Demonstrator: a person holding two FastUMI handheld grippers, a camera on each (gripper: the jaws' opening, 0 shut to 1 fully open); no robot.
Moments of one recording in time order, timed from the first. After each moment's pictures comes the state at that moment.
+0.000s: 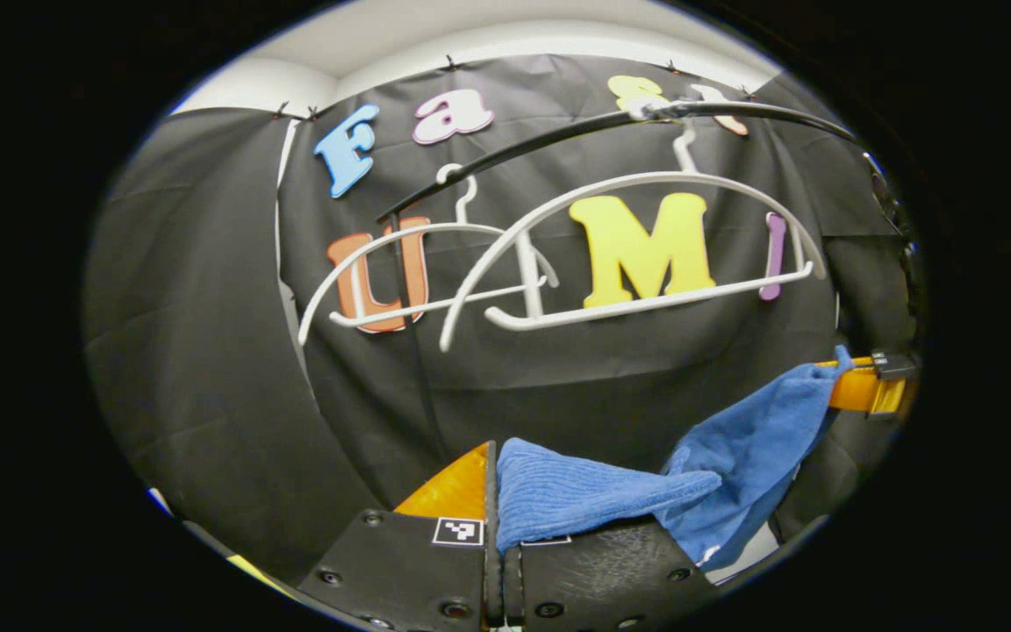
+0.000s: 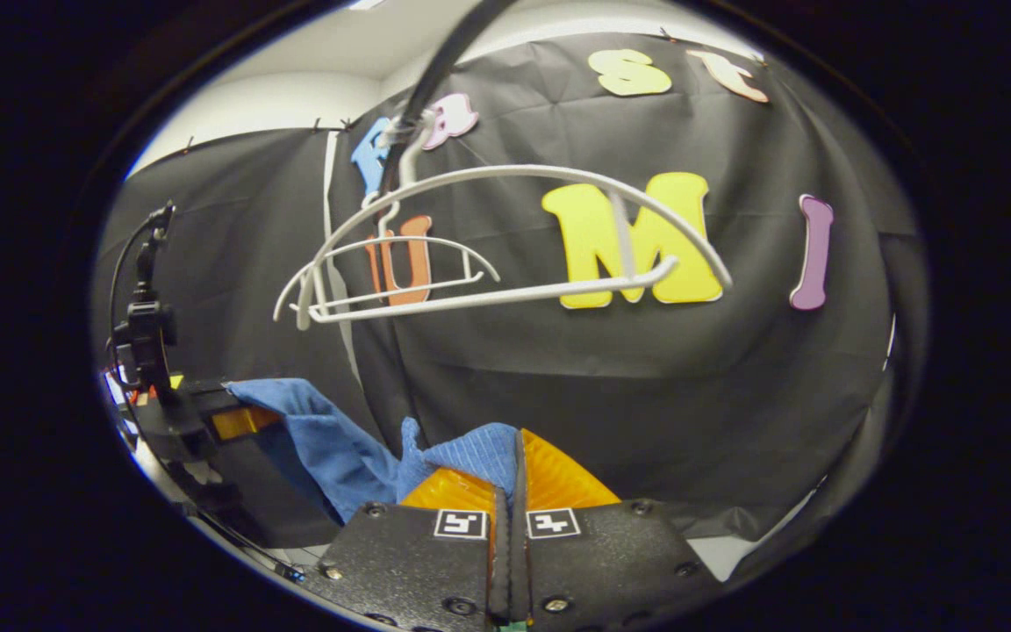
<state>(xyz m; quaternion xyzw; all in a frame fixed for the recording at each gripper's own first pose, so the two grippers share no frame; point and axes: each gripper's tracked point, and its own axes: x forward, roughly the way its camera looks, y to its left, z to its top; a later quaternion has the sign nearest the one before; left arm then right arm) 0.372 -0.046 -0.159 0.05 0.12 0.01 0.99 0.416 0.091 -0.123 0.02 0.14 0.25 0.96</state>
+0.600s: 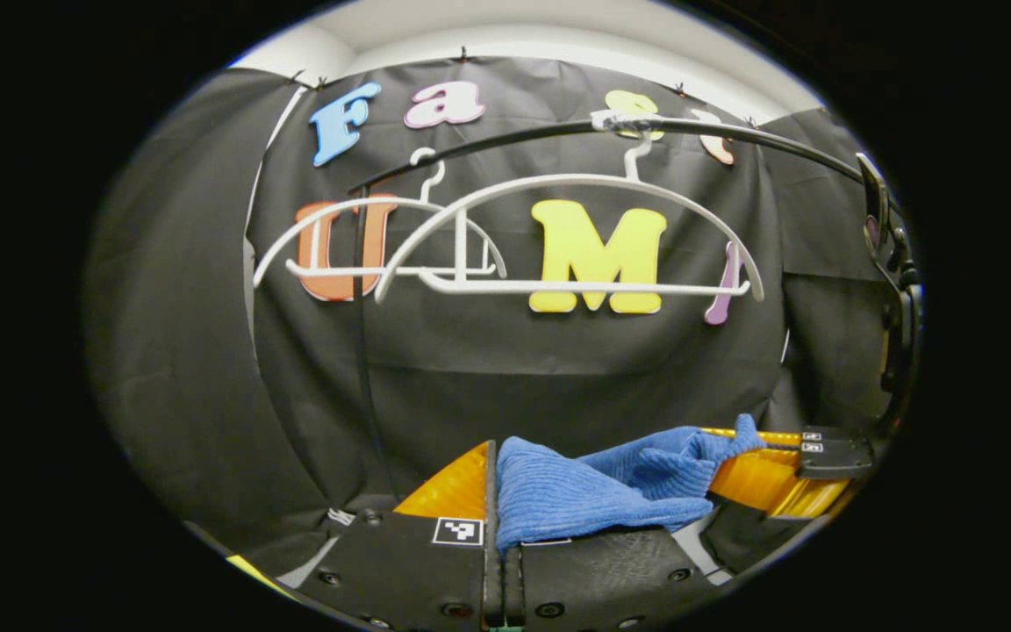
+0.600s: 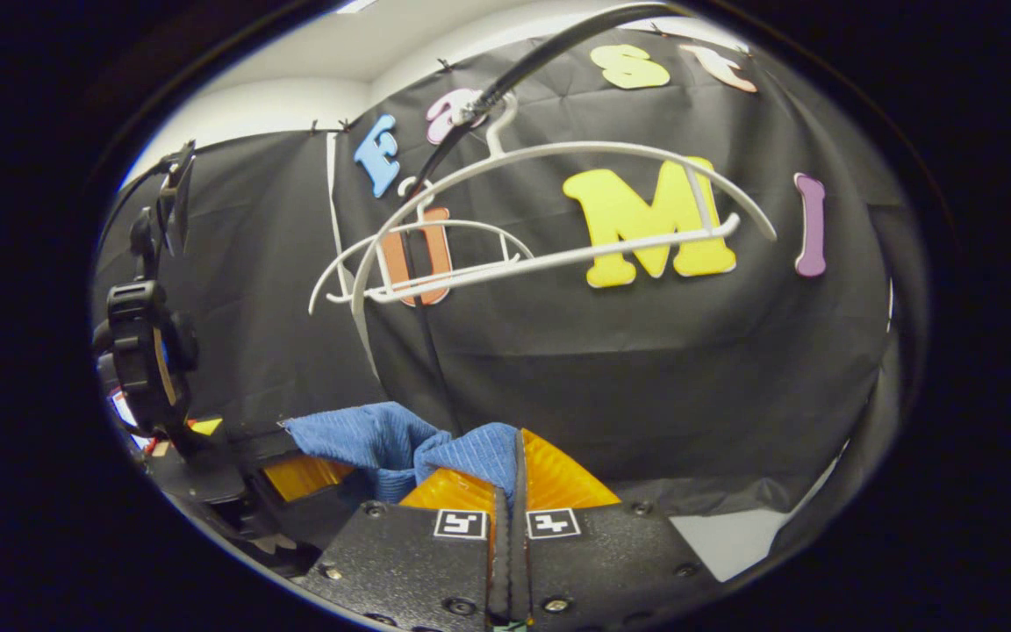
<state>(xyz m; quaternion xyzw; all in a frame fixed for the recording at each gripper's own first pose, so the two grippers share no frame) 0.341 -0.089 -0.205 -0.04 0.15 -0.06 0.99 0.368 0.139 -0.175 0.07 0.17 0.23 0.95</state>
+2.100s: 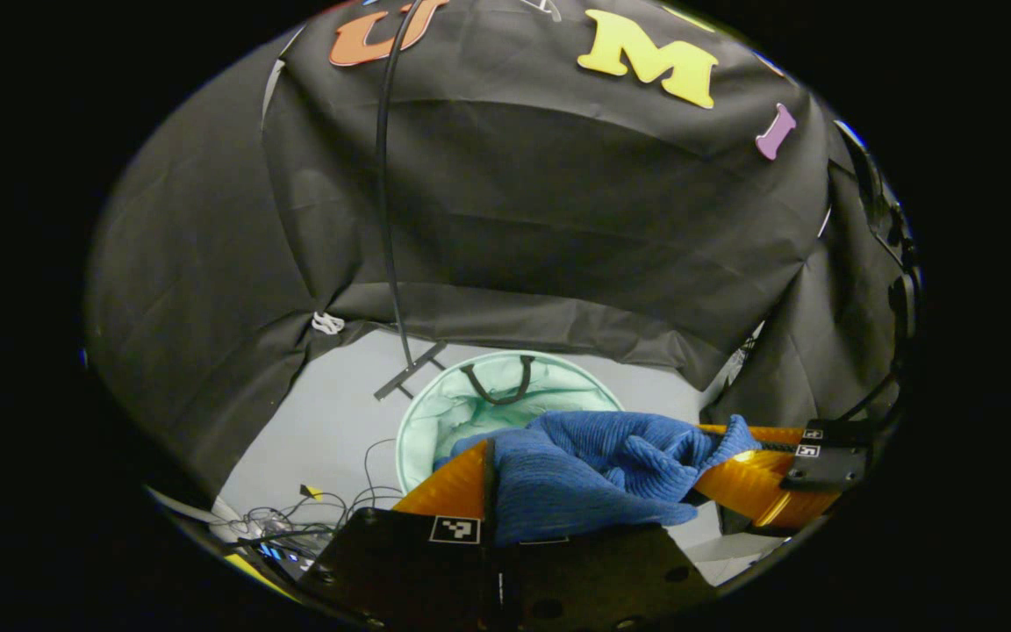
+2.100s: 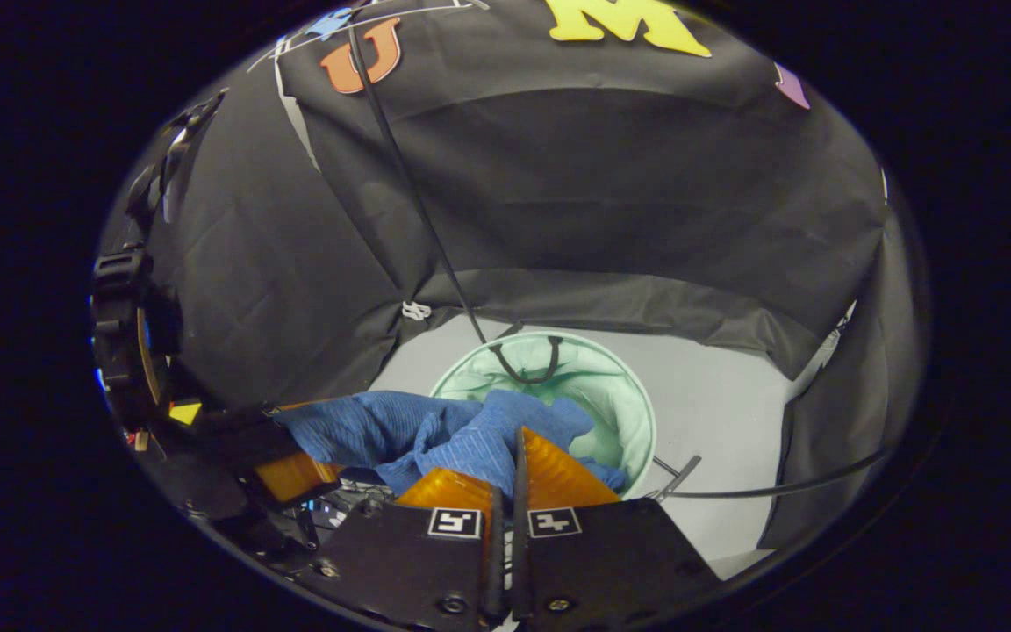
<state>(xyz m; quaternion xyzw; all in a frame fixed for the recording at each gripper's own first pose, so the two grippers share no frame) 0.212 -0.090 -0.510 -0.07 0.44 -0.03 0.89 0.284 0.122 -0.490 0.00 0.46 0.17 0.87</state>
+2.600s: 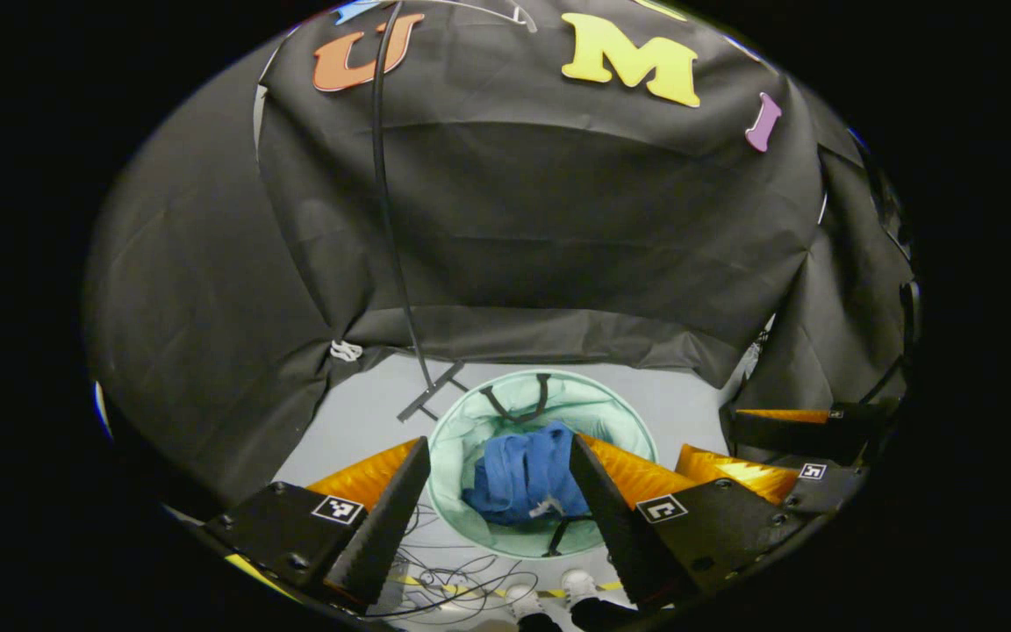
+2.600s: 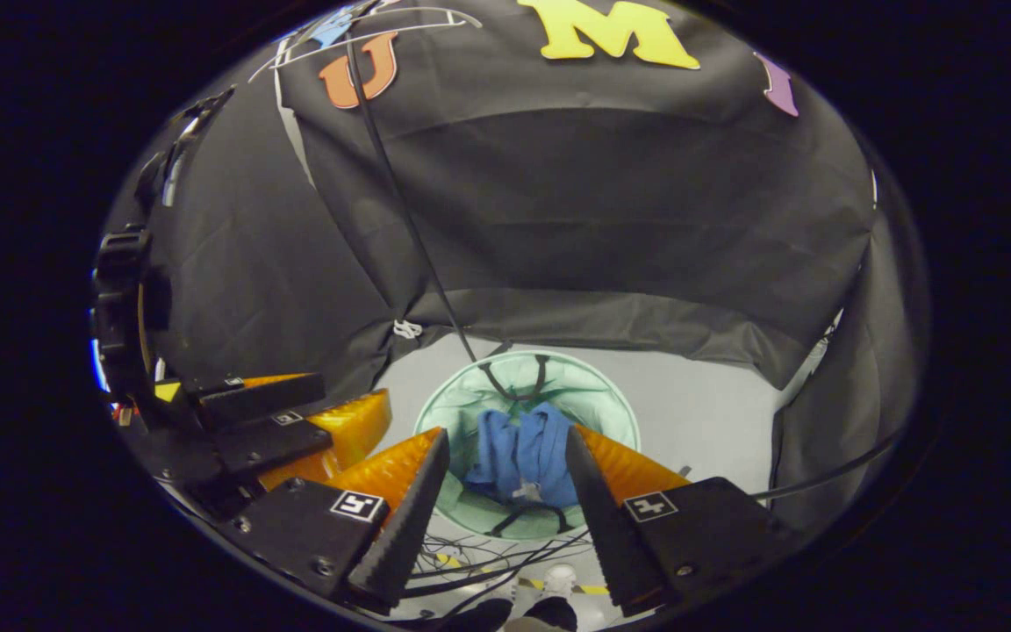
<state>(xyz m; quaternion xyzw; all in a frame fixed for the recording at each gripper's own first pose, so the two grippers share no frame) 0.219 -0.073 -0.491 -0.03 0.42 -0.02 0.91 0.282 0.108 -0.468 0.01 0.43 0.15 0.89</state>
